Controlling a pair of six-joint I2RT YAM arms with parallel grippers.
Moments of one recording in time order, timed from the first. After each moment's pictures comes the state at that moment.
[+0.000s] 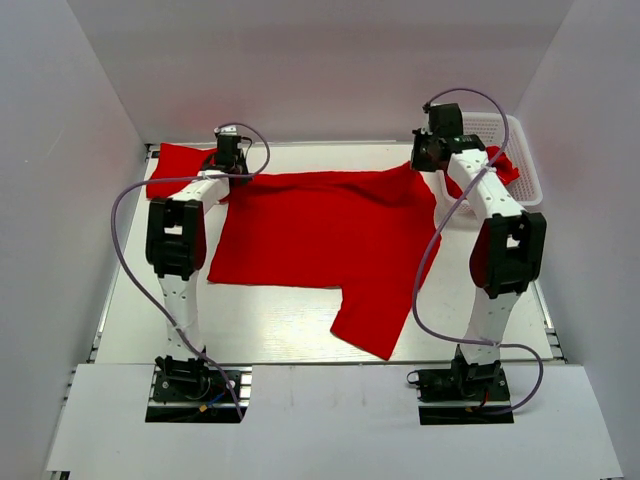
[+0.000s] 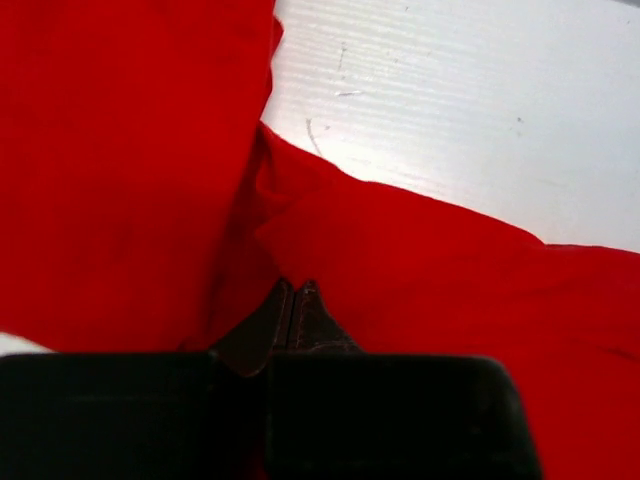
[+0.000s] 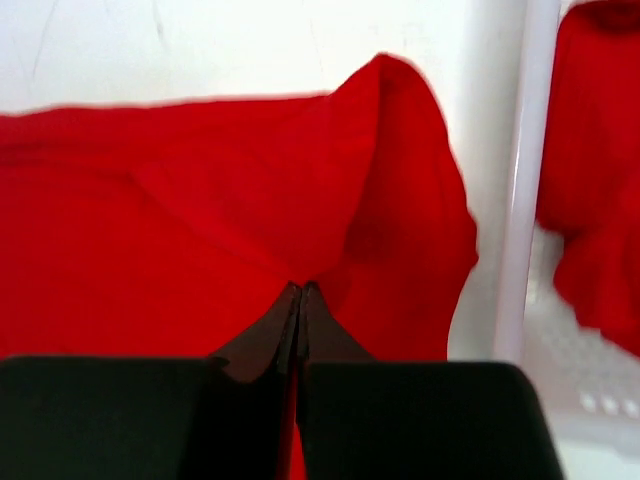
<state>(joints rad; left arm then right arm) -0.14 2.21 1.69 -0.17 -0.20 -0.28 0.18 1.98 1.82 -0.59 -0.02 0.17</state>
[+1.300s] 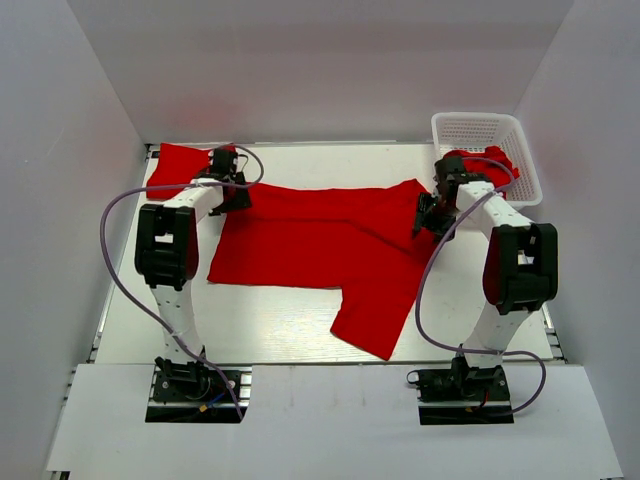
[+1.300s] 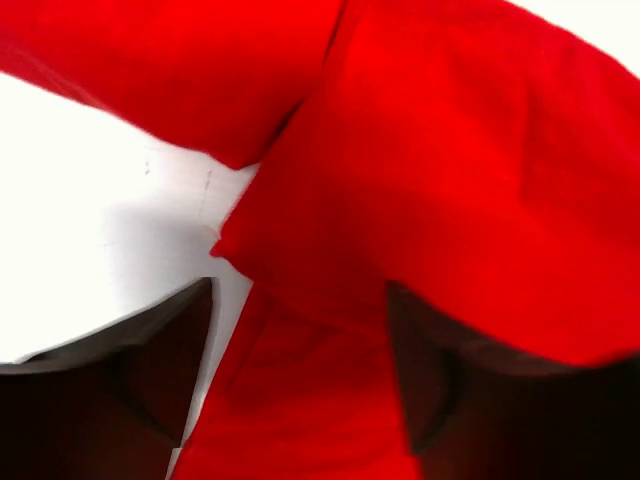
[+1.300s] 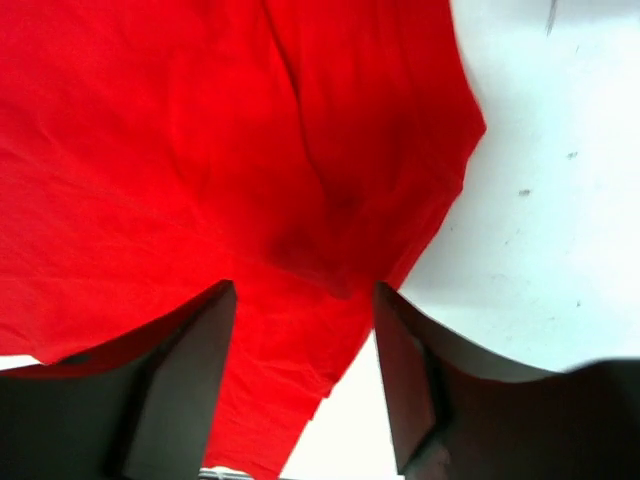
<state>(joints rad) -0.13 2.07 1.49 -0.41 -0.24 -0.31 0.12 1.80 1.34 -0.82 -0.10 0.30</state>
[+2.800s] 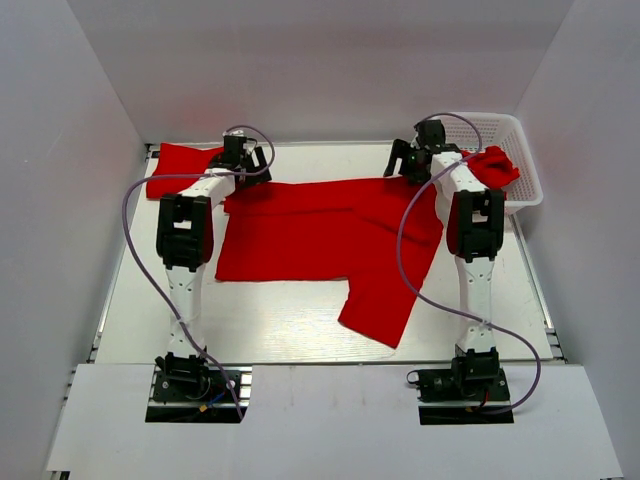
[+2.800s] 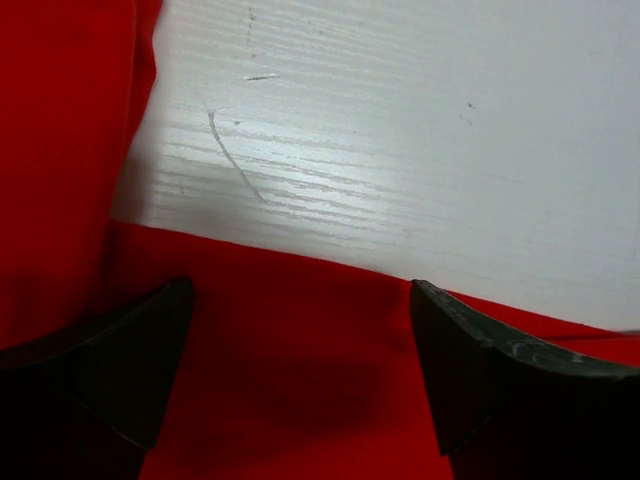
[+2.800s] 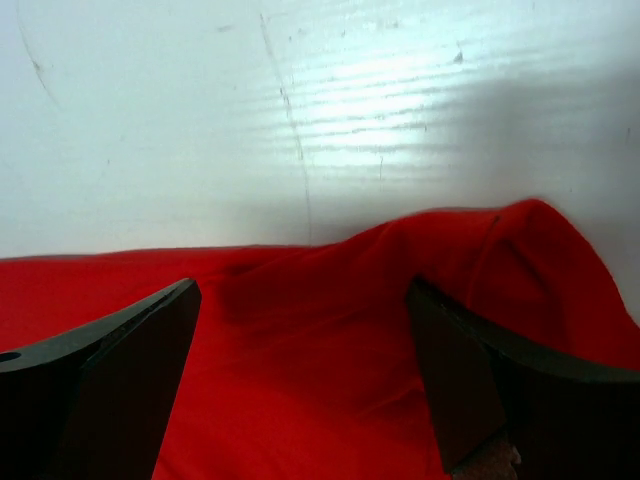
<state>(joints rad) -0.14 2.33 1.80 -0.22 -0.06 -0.35 0.12 2.46 2.10 -0.53 -0.19 0.31</state>
